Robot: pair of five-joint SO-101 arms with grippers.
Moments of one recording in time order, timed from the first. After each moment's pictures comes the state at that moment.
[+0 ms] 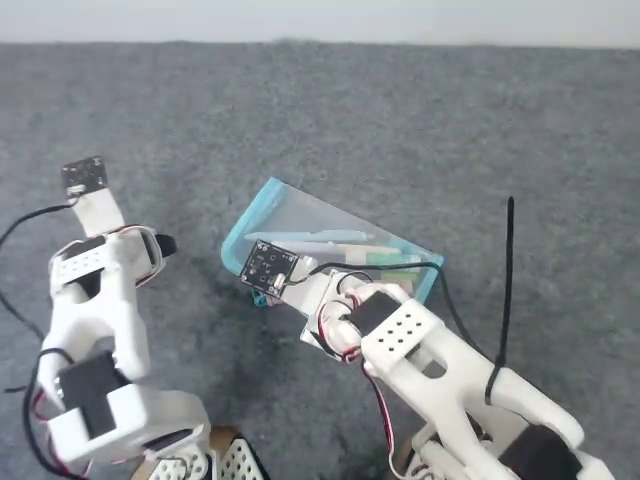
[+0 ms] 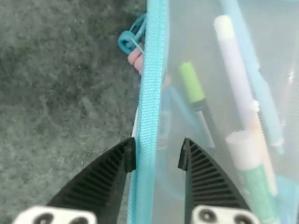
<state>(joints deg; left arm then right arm) -32.0 -2.0 45.4 37.8 0.5 -46.2 -25.5 55.6 42.6 24.1</state>
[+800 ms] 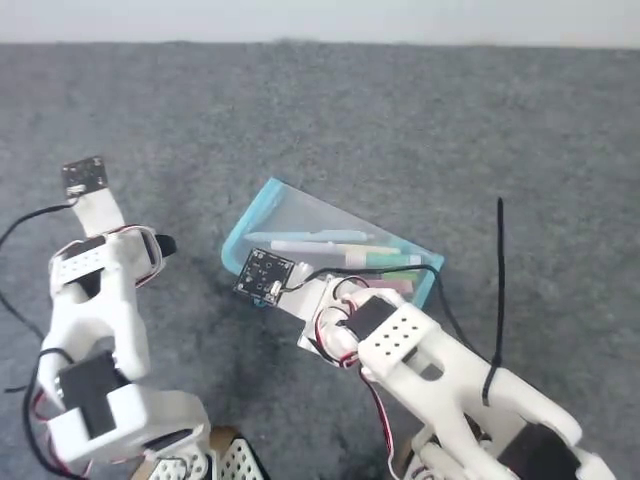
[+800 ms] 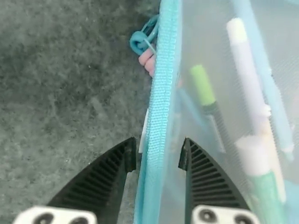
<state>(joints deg) -32.0 -2.0 45.4 37.8 0.5 -47.7 -23.8 56.4 40.8 24.0</state>
